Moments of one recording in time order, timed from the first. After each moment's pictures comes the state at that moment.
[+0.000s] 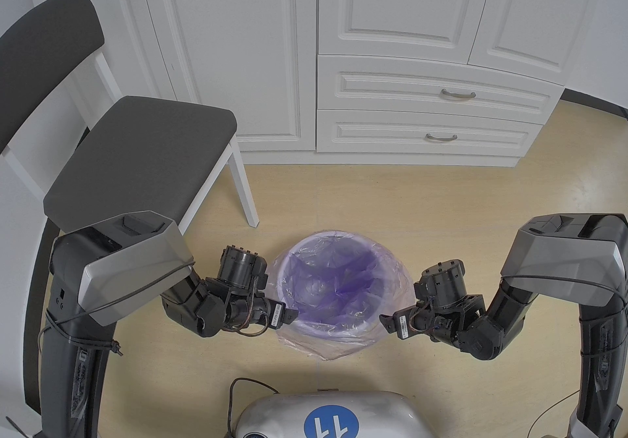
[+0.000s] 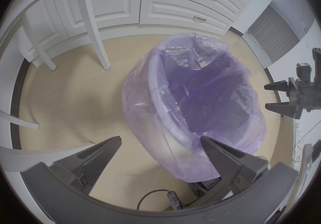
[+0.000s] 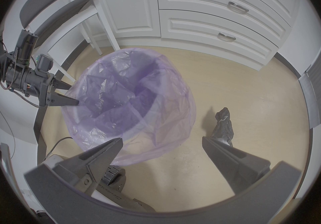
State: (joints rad) left arm -0.45 2.47 -1.09 -0.58 -0.04 -0.06; right arm 0.50 2.33 -0.75 -0.90 -0.21 0.10
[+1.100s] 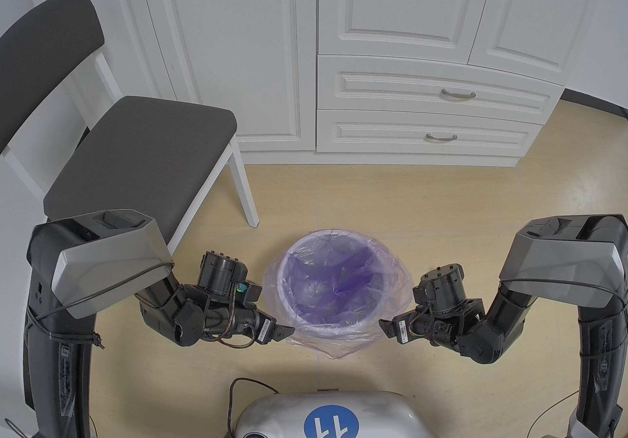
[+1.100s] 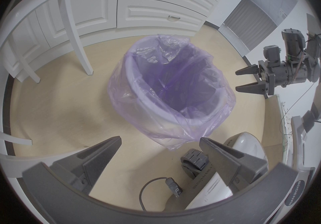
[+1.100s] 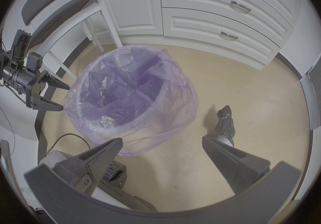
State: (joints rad) left arm -0.42 2.38 -0.91 -0.67 -0.22 0.10; right arm 0.51 2.33 -0.73 -0.91 -0.21 0.10
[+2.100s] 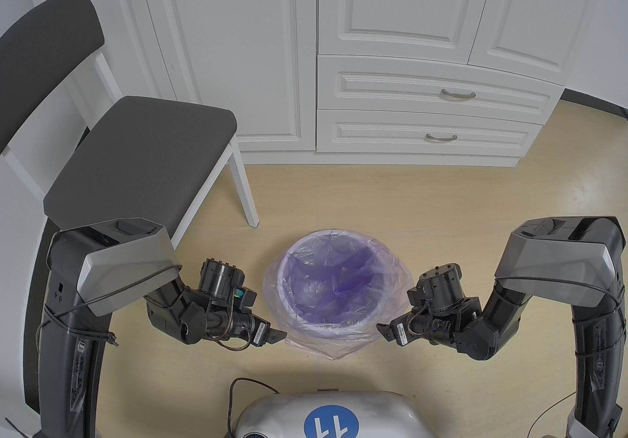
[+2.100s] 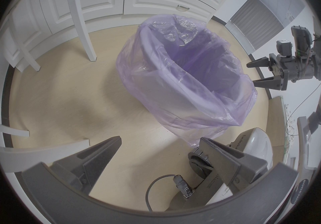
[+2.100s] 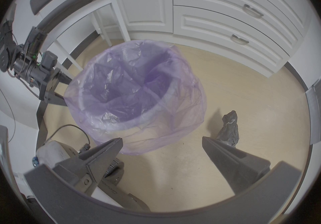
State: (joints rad) left arm -0.37 2.49 -0.99 -0.64 -0.22 0.11; right arm 0.49 2.37 -0.77 -0.89 -0.15 -0.01
